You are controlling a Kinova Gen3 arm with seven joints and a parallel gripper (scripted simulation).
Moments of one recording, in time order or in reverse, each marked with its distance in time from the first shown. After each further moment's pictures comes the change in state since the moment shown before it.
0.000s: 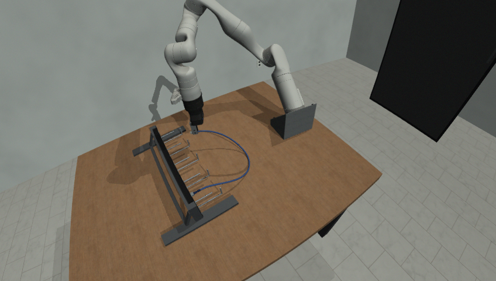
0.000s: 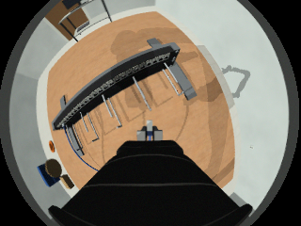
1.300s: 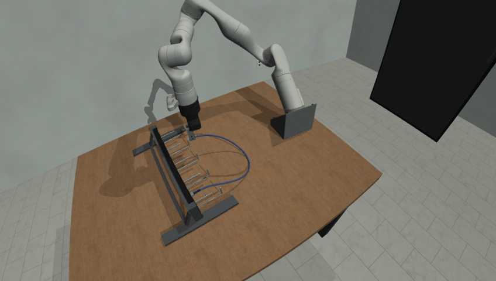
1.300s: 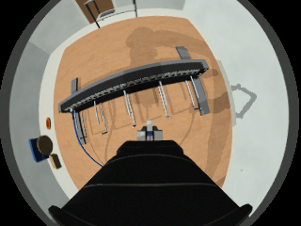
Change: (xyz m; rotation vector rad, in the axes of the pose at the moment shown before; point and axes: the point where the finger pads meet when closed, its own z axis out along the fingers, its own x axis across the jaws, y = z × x) arm -0.042 -0.009 -0.006 -0.002 0.001 -0.239
